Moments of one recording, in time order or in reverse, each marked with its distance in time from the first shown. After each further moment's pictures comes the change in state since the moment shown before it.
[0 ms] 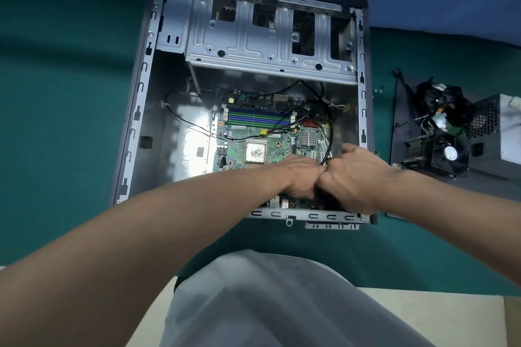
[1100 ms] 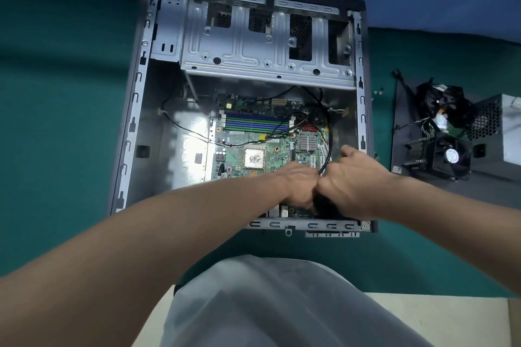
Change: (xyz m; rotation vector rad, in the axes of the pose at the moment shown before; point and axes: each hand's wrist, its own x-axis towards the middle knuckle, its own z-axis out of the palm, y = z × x) left_hand 0.002 -0.001 0.008 0.031 -0.006 0.017; right_hand 0.003 0.002 0.002 0.045 0.077 -0.013
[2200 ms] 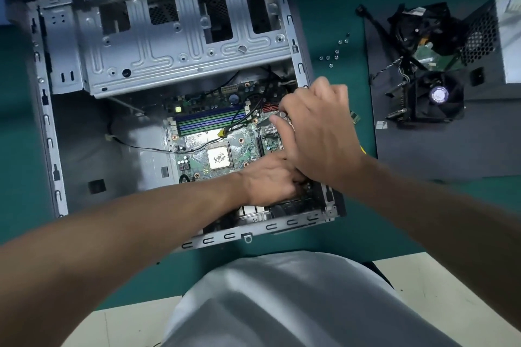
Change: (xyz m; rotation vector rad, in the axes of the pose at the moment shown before) left_hand -0.002 0.012 -0.015 0.410 0.015 0.481; right_hand 0.013 0.019 0.036 0.505 0.907 0.650
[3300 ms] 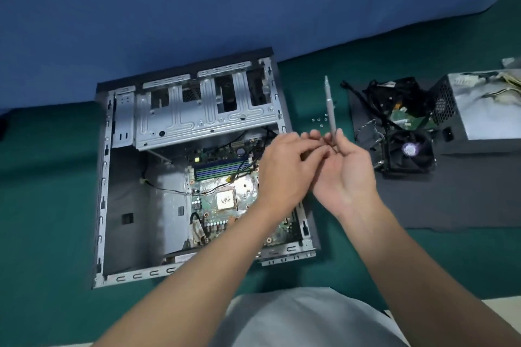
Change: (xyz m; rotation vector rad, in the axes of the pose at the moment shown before) left_hand 0.051 0.040 -0.097 -0.488 0.988 -0.842; right_hand -0.001 0.033 -0.047 2.450 0.260 1.221
